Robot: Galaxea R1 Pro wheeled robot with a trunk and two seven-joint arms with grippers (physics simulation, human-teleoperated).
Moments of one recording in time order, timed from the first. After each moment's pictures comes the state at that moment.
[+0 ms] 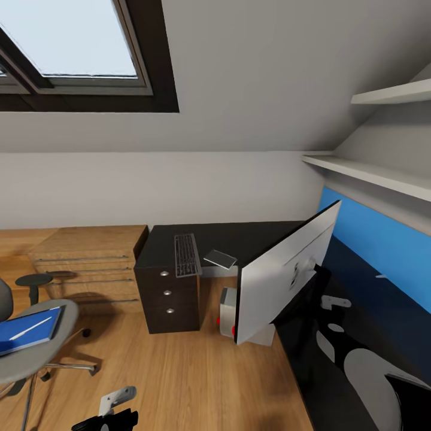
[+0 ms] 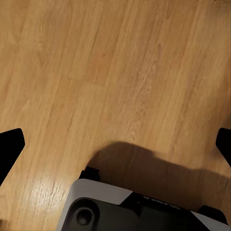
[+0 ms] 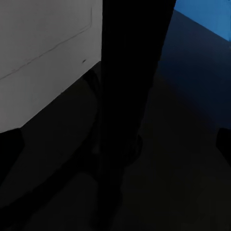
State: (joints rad) left arm -0.07 -0.09 0.22 -1.18 0.11 0.70 0.16; right arm -0.85 -0.14 -0.28 -0.14 0.15 -0.28 -0.17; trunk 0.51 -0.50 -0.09
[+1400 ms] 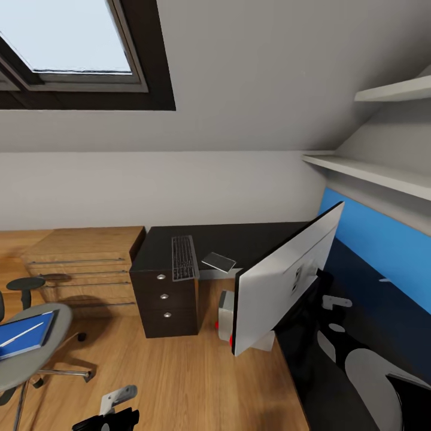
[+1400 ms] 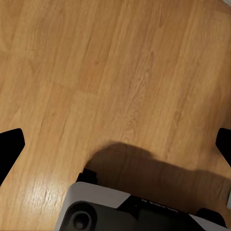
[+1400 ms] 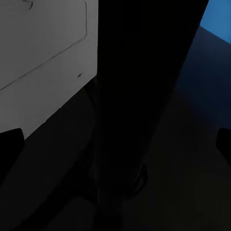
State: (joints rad) left arm -0.07 -0.10 0.22 -1.18 0.11 0.70 0.16; right arm -0.85 -0.14 -0.27 -0.14 0.15 -0.28 -0.17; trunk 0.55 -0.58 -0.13
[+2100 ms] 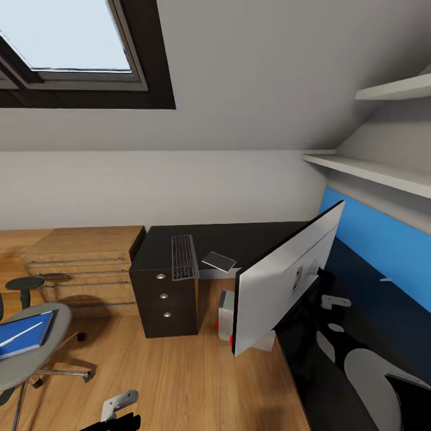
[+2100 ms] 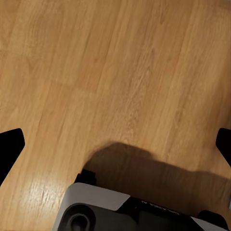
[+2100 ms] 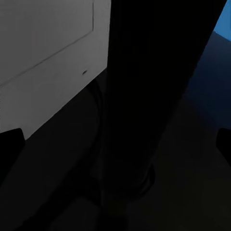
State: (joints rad) left arm -0.07 -0.10 0.22 -1.12 0.11 0.64 0.16; right arm -0.85 -0.14 -0.27 -0.14 0.15 -0.28 -0.17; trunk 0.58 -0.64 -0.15
